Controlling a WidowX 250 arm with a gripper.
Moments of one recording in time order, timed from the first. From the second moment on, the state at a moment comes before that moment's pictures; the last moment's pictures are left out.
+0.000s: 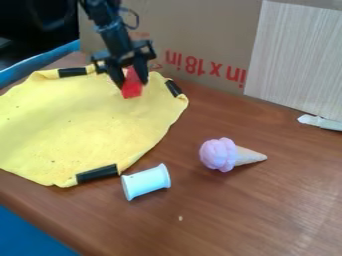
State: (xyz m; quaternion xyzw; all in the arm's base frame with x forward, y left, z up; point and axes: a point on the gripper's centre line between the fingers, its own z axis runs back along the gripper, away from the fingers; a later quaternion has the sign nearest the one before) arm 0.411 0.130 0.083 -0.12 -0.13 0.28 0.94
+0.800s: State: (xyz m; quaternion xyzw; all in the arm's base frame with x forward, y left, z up) arm 0.401 0.125 0.109 -0.10 -0.15 0.24 0.95
